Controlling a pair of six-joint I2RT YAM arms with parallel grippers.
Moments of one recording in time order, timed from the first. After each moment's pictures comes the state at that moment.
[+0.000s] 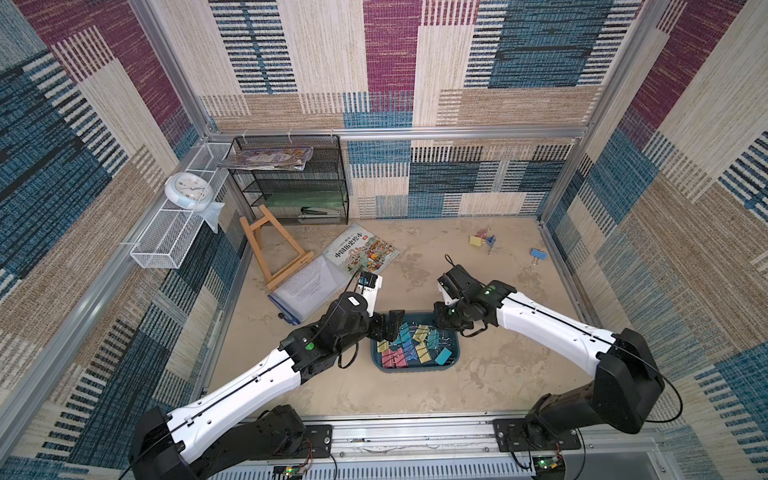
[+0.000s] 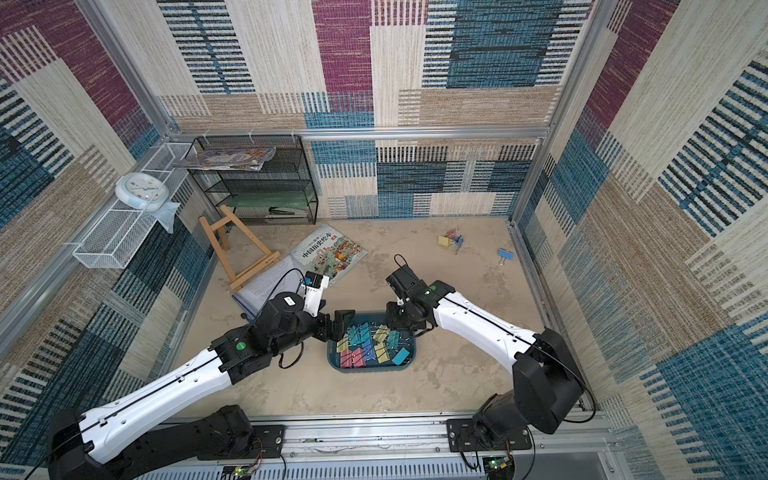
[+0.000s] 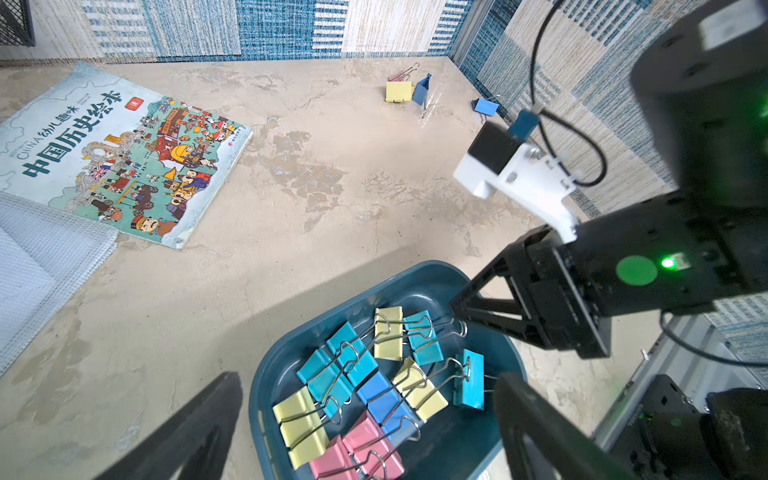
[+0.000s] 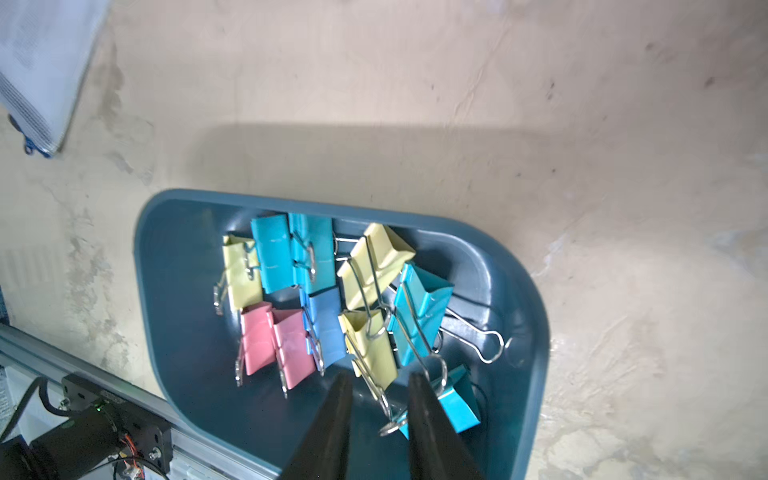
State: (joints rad) left arm -0.80 1.01 0.82 -0.31 -0.10 -0.38; right arm 0.71 1.45 1.12 -0.78 -0.05 0.65
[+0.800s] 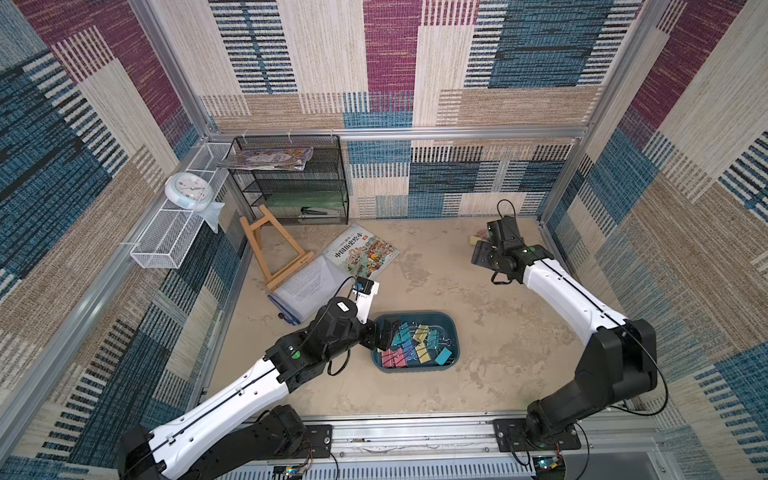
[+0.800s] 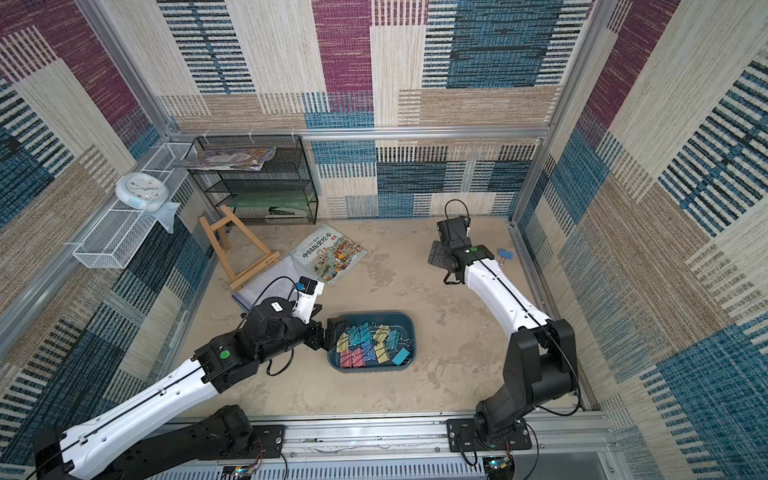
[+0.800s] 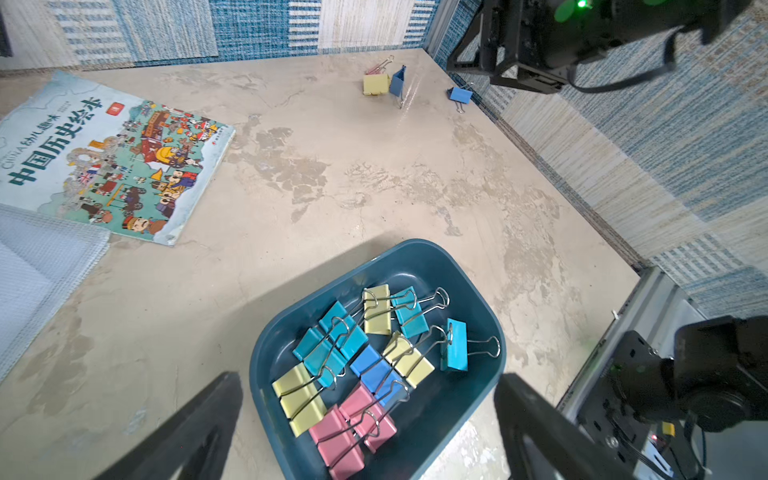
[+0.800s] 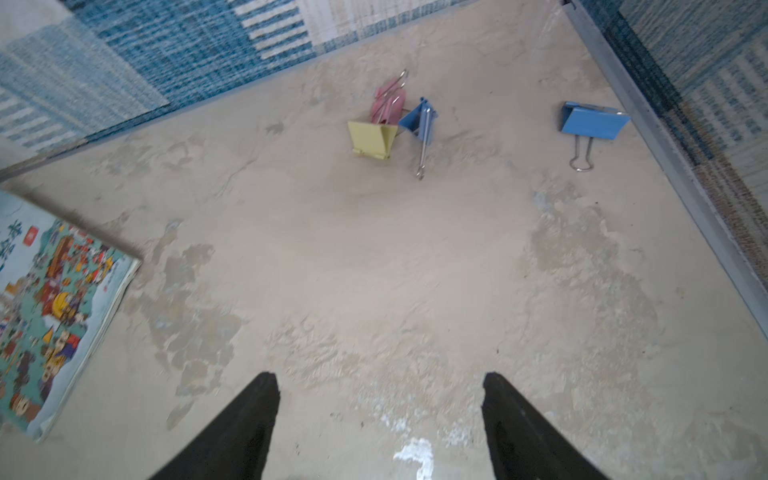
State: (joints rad) left arm -0.80 0.94 0.80 -0.35 -0.01 -0.33; right arm 0.23 1.62 1.34 -0.57 0.27 0.47
